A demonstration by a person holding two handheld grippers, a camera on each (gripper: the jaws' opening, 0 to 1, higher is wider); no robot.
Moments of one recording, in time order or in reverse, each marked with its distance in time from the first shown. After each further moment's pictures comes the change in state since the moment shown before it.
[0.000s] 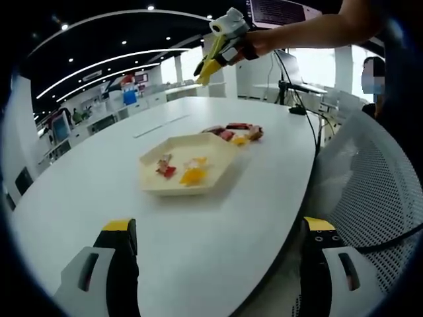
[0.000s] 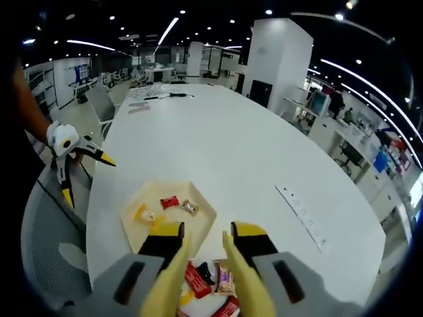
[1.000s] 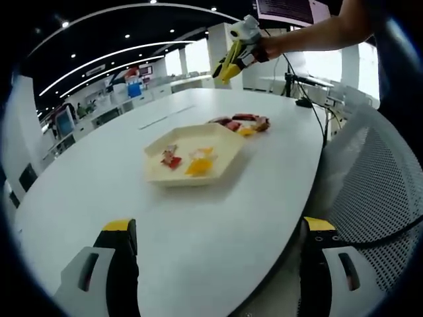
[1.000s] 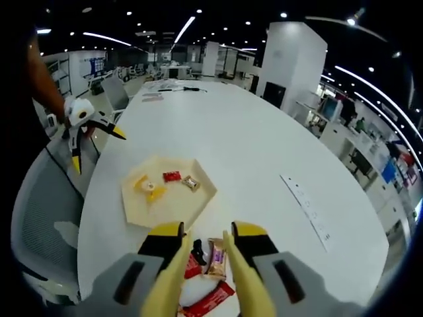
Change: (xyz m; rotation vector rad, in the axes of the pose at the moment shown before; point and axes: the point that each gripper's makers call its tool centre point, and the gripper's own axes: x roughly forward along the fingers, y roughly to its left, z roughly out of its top) left arm 0.001 0.008 -0.011 -0.005 0.056 0.041; right arm 0.005 -0.005 -0.059 -0.085 -0.001 0.079
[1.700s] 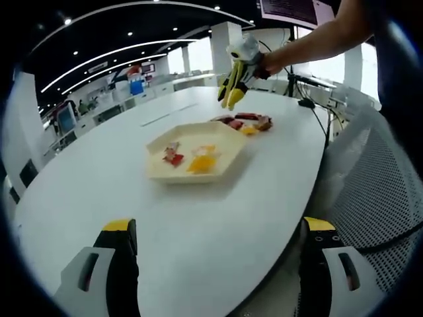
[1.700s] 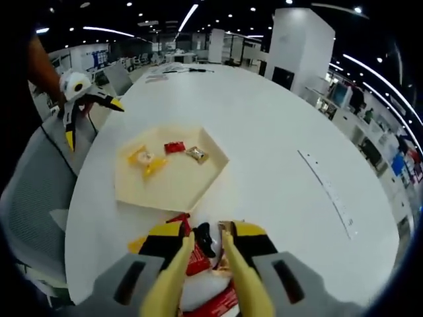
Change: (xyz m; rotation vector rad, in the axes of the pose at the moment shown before) left arm -0.001 0.000 -0.001 -0.025 0.008 0.004; right arm 0.046 0.012 -0.051 0.026 0.085 0.065
